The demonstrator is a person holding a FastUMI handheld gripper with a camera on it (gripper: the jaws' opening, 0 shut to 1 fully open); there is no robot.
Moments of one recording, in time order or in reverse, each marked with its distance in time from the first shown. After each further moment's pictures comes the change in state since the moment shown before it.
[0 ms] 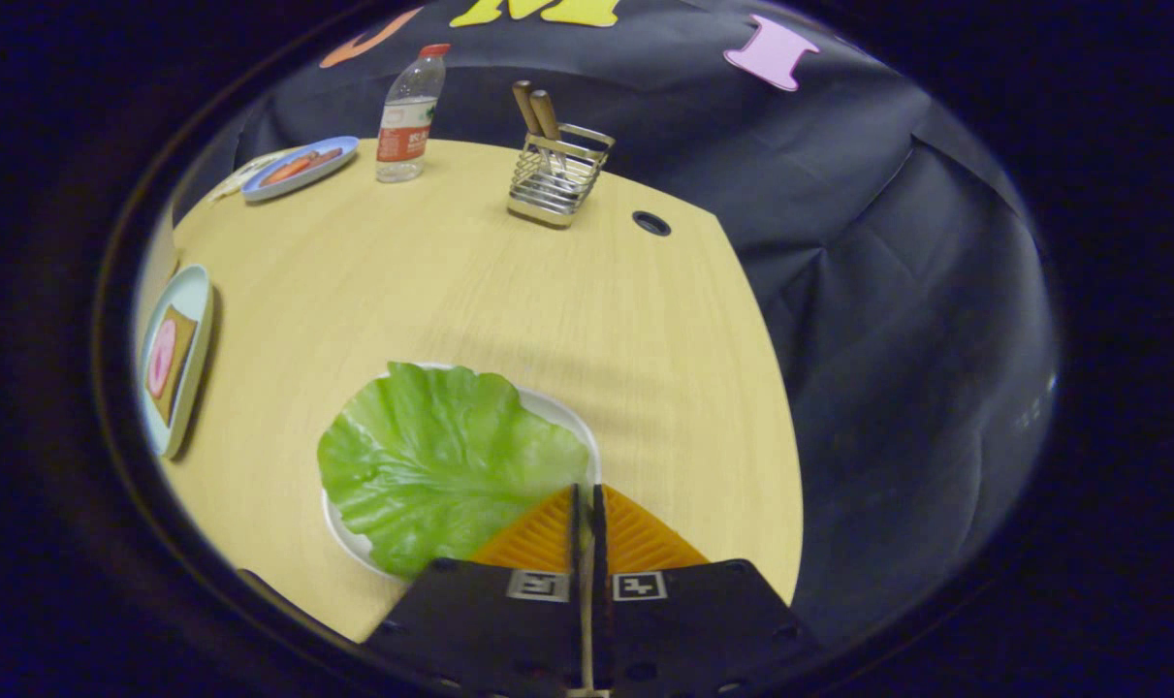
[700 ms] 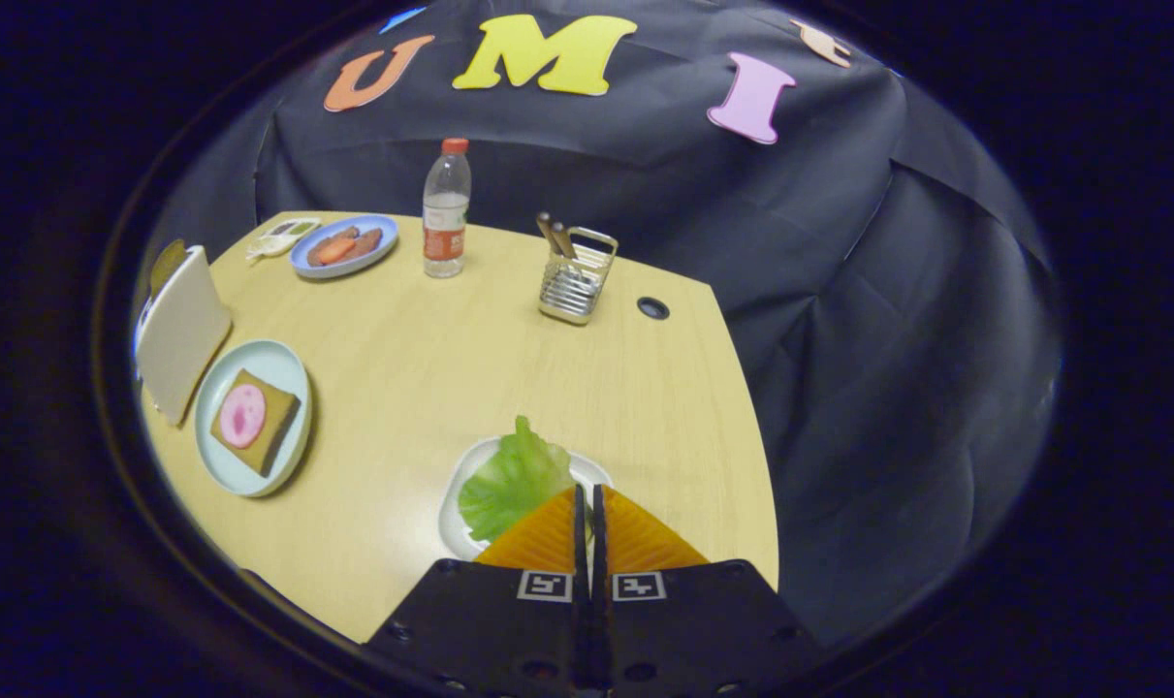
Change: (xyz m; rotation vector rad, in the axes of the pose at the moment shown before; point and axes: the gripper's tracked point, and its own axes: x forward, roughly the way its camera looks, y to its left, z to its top) arm -0.104 0.012 0.046 0.044 -0.192 0.076
